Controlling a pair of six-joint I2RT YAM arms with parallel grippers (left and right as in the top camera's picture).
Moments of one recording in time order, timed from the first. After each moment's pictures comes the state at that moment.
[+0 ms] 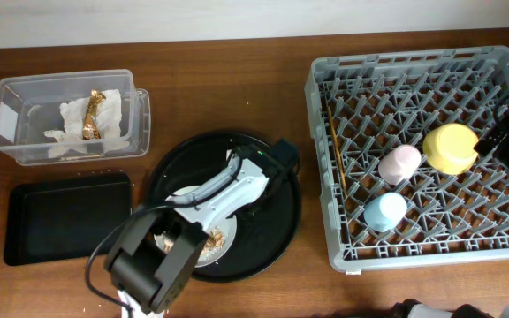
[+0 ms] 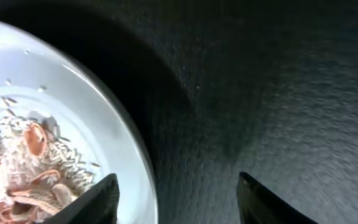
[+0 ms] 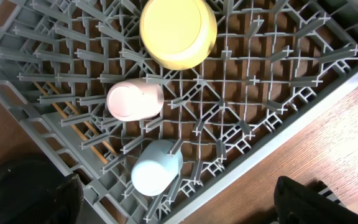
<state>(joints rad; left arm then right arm) -0.73 1.99 1.36 -1.02 -0.25 -0.96 -0.55 1.44 1.79 -1.56 -0.13 0.24</state>
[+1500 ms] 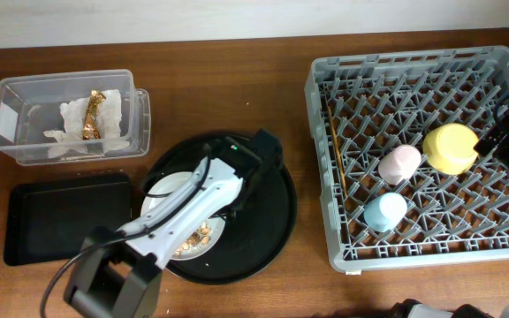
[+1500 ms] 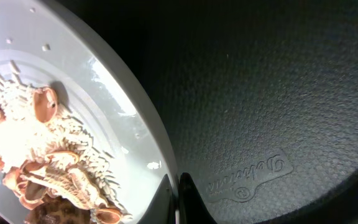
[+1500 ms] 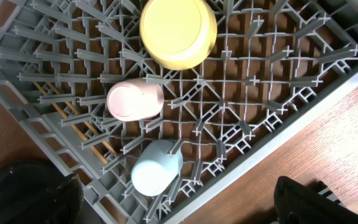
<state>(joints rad) -0.67 1.78 1.35 -1.20 -0.20 -0.84 -0.55 1.44 1.79 -1.56 -0.13 0.24</state>
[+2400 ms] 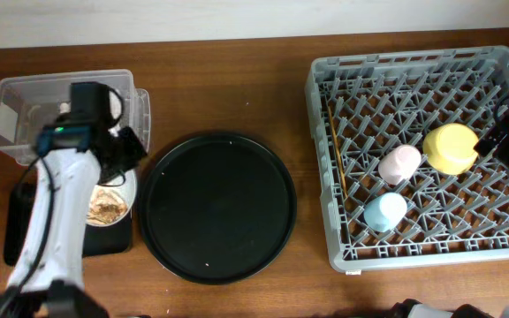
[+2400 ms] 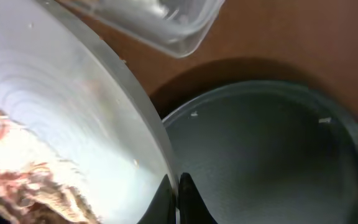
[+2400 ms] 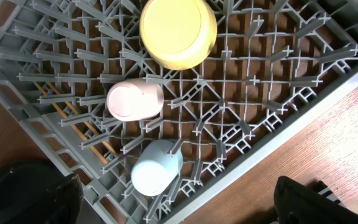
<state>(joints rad) 0.07 1.57 1.36 -1.02 0.01 -0.46 -0.55 1.44 1.79 -1.56 -0.13 0.24</state>
